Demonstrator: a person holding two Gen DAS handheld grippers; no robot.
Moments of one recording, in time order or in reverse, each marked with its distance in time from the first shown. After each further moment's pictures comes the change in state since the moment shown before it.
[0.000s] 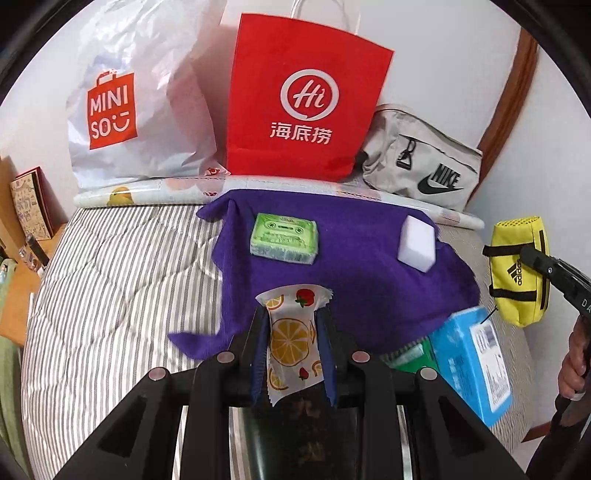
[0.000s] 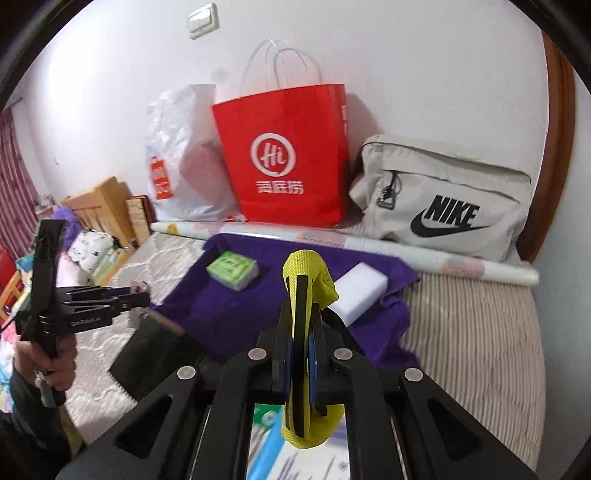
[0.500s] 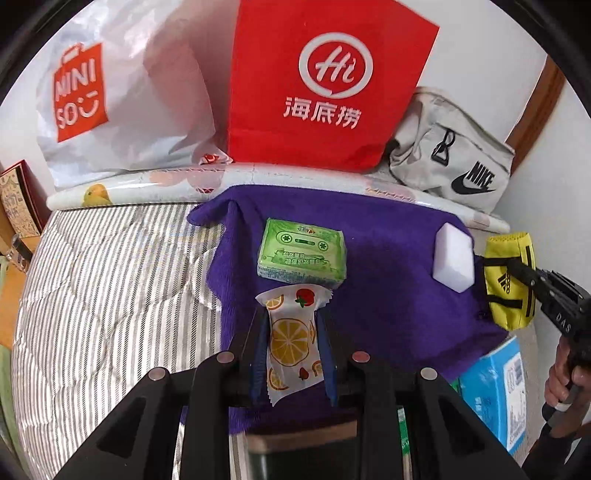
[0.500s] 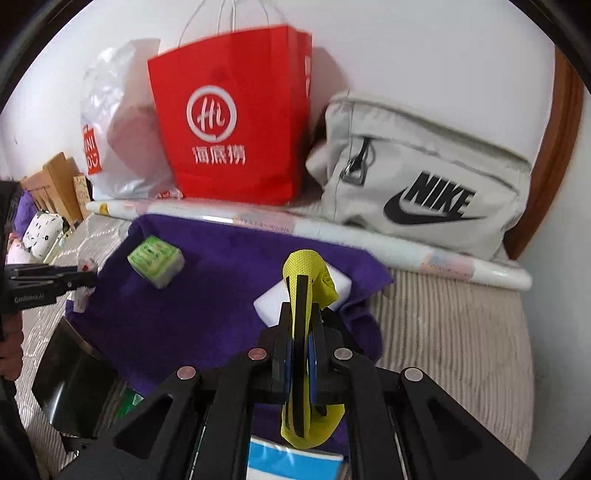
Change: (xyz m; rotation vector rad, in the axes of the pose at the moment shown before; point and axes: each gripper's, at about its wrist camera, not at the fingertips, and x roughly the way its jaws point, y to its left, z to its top) left arm 0.067 0.013 0.035 -0.019 0.101 0.023; right arm 0.087 -0.028 0.007 -0.013 0.108 -0.148
